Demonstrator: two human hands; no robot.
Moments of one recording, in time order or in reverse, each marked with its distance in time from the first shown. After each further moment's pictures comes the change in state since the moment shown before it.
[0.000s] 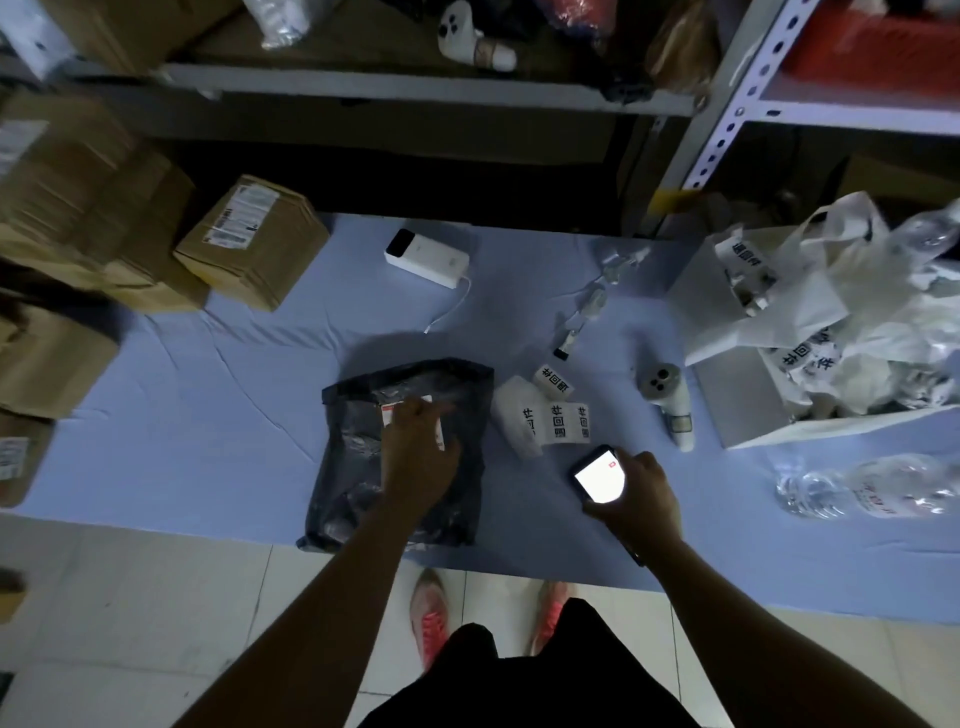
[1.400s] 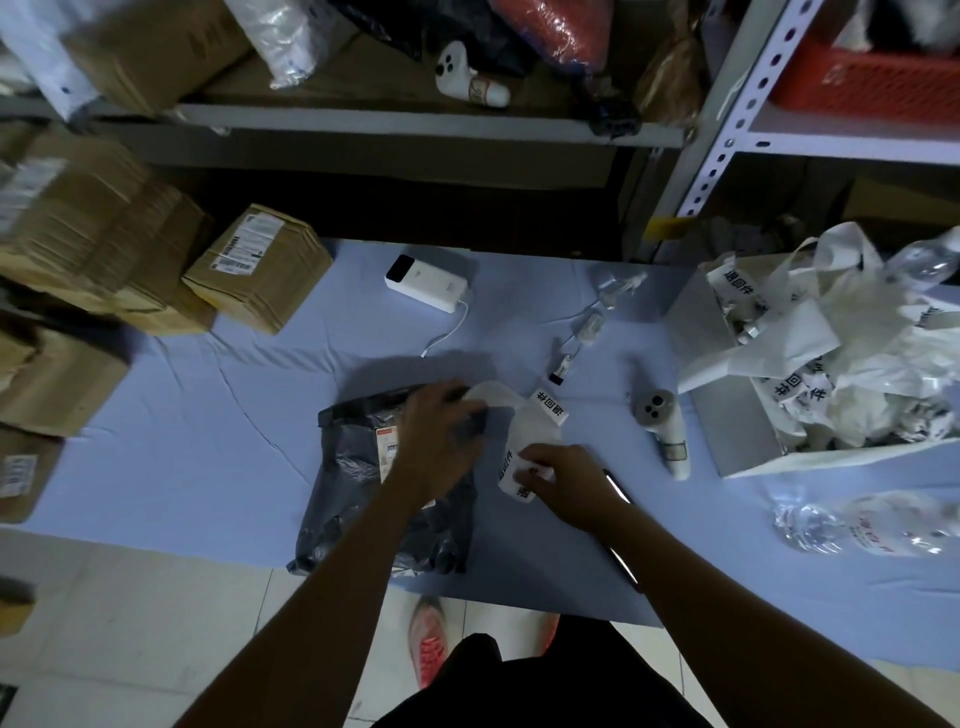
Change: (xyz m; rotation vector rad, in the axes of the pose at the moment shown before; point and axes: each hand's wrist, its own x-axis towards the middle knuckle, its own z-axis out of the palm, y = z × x) left_hand 0.035 0.032 -0.002 -0.196 0.058 0.338; right_hand 0.036 -0.064 -0.015 0.235 -0.203 -0.424
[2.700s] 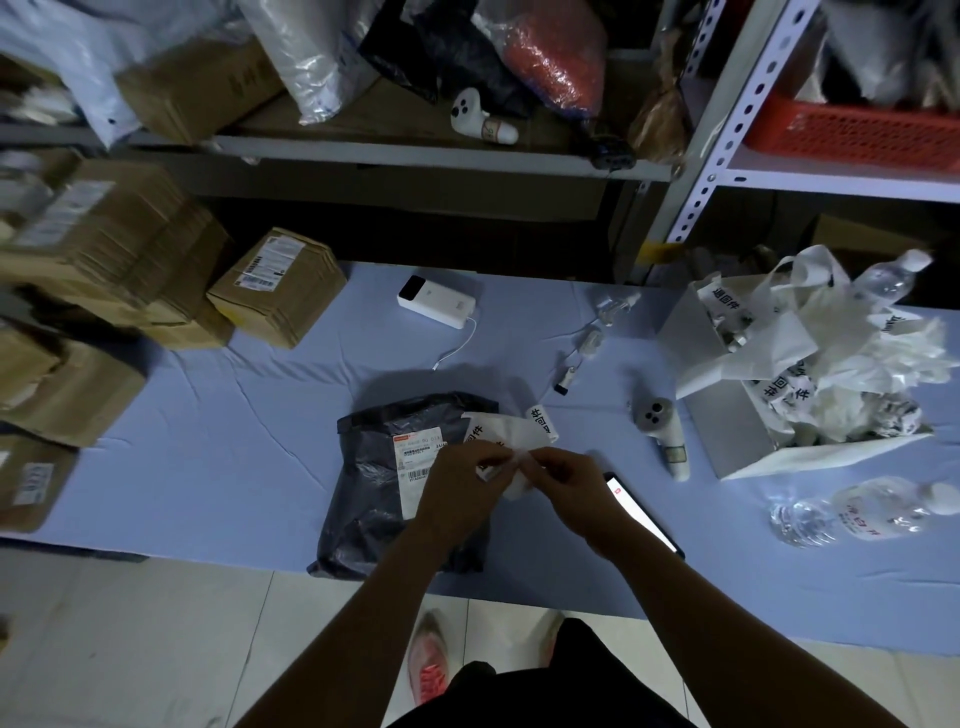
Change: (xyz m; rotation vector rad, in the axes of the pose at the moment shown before) left_hand -0.048 0.023 -0.004 -0.209 -0.071 -0.094; right_hand -0.037 -0.045 0.010 0.592 0.115 0.015
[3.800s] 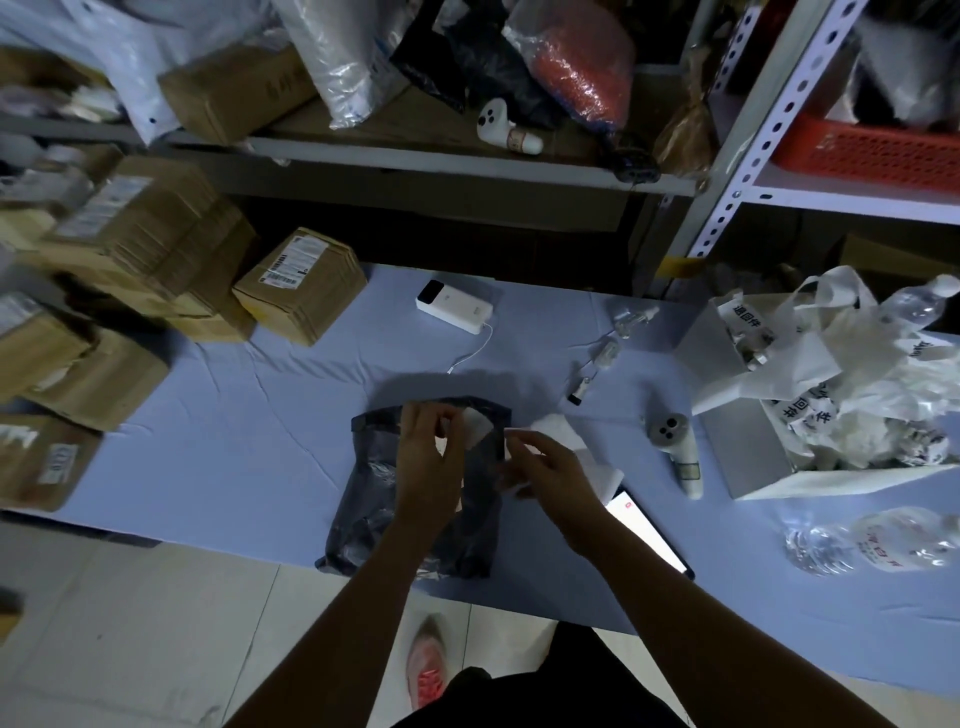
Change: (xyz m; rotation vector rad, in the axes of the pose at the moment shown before) left_hand 0.008 0.011 -0.035 -0.052 0.422 -0.173; right_hand 0.008 -0.043 0.031 0.152 0.014 0.096
